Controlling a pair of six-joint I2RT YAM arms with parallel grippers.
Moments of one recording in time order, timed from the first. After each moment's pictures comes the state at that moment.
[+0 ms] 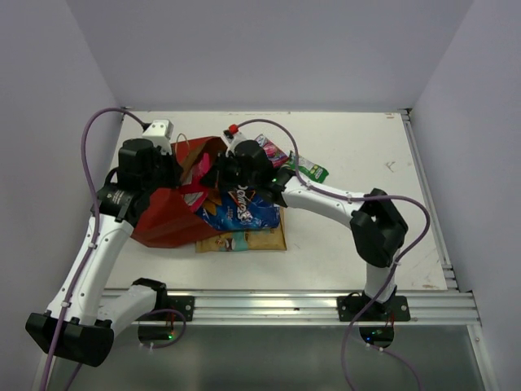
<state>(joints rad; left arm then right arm) -0.22 1.01 1.11 -0.63 0.01 -0.18 0.90 1.90 1.47 0.08 -0.17 0.81</state>
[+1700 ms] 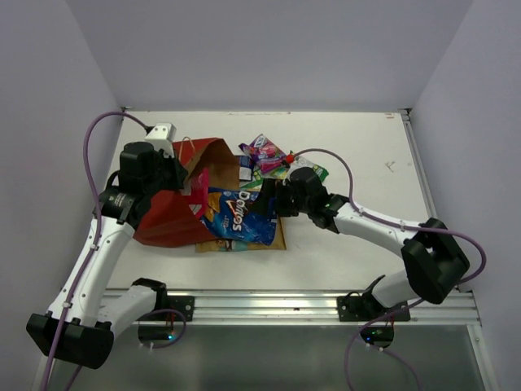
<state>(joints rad) -0.22 0.99 1.07 -0.59 0.08 -0.20 0.73 1.42 0.85 -0.04 -0.14 0.71</state>
